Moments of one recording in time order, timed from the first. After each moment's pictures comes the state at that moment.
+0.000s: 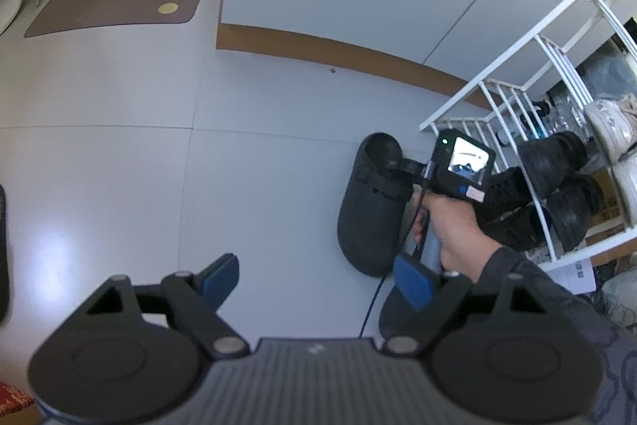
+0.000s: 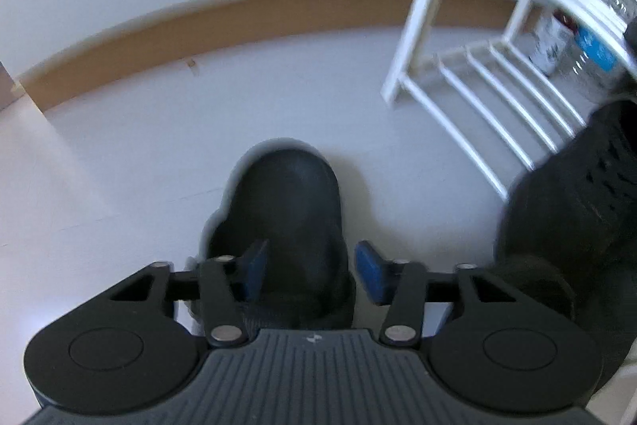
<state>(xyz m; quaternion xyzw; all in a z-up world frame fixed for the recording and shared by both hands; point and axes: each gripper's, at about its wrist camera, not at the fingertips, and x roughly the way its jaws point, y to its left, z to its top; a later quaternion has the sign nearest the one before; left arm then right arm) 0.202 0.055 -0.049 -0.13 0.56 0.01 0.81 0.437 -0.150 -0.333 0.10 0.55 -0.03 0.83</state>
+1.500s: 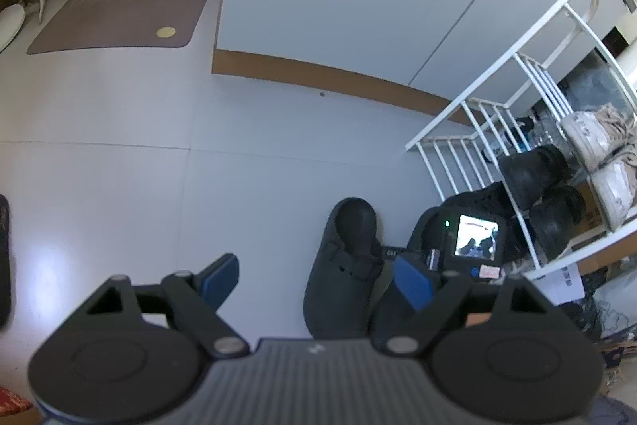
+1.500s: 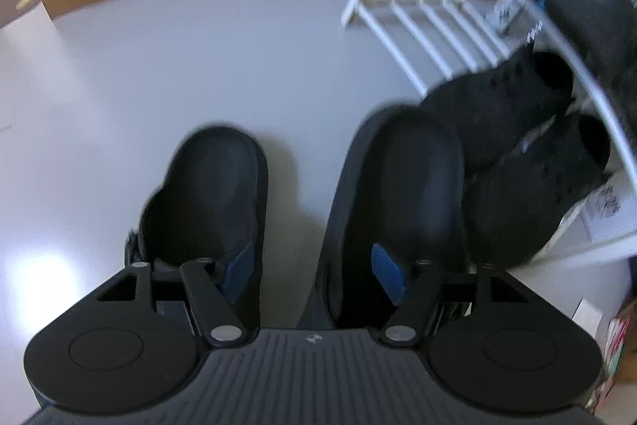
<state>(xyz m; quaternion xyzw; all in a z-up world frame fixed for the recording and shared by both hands) 0.187 0.052 -0.023 -0.13 0.53 0.00 0.84 0.337 -0.149 -0.292 0.02 0.62 -0.03 0.79</state>
